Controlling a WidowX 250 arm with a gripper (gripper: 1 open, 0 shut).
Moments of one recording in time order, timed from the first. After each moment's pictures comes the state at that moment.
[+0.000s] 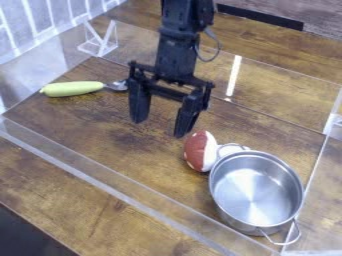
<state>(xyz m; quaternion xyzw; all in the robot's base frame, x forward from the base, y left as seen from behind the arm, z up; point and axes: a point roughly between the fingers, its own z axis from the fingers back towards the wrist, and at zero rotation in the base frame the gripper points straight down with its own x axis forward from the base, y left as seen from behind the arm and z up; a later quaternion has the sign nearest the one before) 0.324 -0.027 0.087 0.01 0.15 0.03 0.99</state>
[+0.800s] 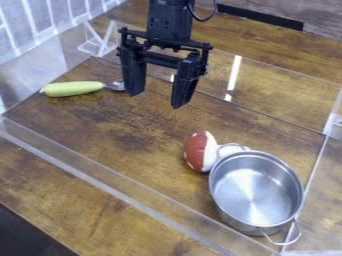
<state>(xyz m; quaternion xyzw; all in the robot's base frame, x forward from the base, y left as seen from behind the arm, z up) 0.318 -0.021 0.120 -0.01 0.13 0.04 0.99</state>
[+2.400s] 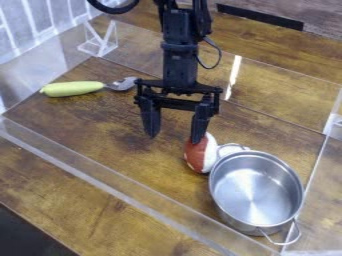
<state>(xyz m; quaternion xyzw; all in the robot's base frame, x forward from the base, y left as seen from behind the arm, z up) 0.335 -0.032 0.056 -0.05 0.13 0.10 0.99</state>
